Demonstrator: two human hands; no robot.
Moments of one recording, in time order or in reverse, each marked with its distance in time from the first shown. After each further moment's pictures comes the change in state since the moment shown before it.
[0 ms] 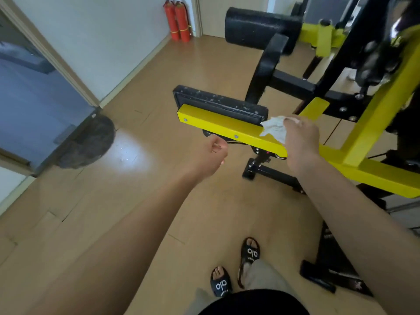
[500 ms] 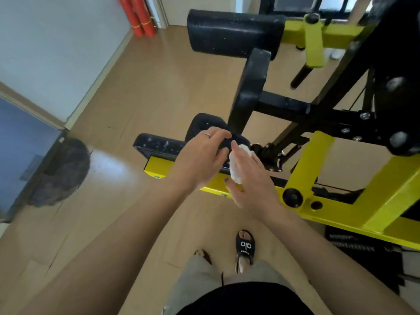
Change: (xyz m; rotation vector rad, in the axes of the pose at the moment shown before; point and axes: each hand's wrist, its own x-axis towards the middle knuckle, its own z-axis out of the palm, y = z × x) left_hand 0.210 0.072 -0.012 0.716 -0.091 0.577; right_hand 0.100 0.033 0.080 -0.750 -0.453 -0.550
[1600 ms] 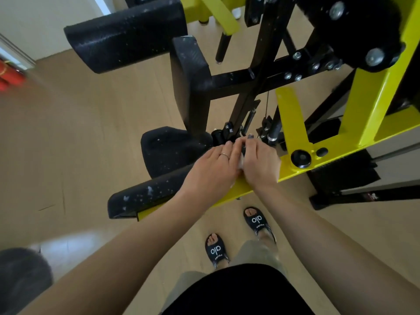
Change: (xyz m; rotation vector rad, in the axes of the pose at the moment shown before) left_hand 0.048 -0.046 0.051 0.644 -0.373 0.811; right_hand 0.054 -0.002 0.045 0.078 0.743 0.898
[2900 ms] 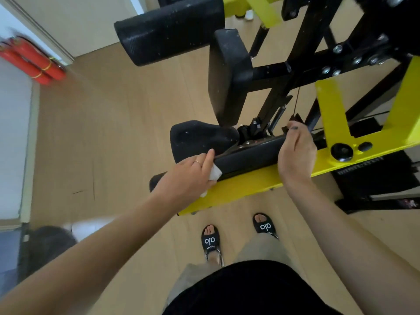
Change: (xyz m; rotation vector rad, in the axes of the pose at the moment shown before) left_hand -0.108 -0.078 0.026 -0.093 -0.005 -0.090; right_hand -0.013 -0.010 0.010 0.216 0.238 0.006
